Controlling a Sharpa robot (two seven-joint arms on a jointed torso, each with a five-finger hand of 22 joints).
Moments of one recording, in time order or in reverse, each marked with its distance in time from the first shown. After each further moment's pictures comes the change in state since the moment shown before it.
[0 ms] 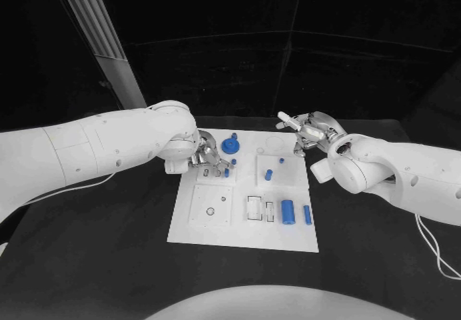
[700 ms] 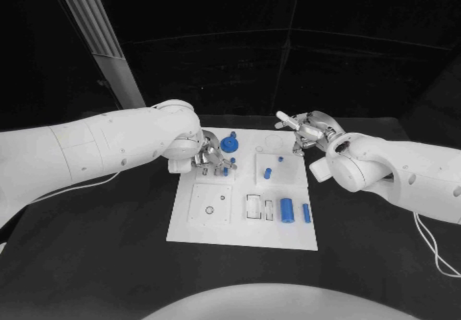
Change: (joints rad) left arm -0.005 0.030 0.000 -0.016 0.000 0.016 0.000; left_hand -0.004 0.004 0.000 0.000 -0.005 0.000 0.000 -0.006 0.008 0.000 0.000 0.000 0.000 0.000 0.000 0.000 0.000 0.000 0.000 0.000 0.000 0.000; right arm -0.002 0.002 -0.001 -0.002 -0.004 -0.001 -0.012; right_hand 0.000 0.000 0.000 0.000 0.000 0.000 0.000 0.000 0.000 0.000 0.000 0.000 0.000 0.000 0.000 0.000 0.000 0.000 0.000 0.000 0.000 0.000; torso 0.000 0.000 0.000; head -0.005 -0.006
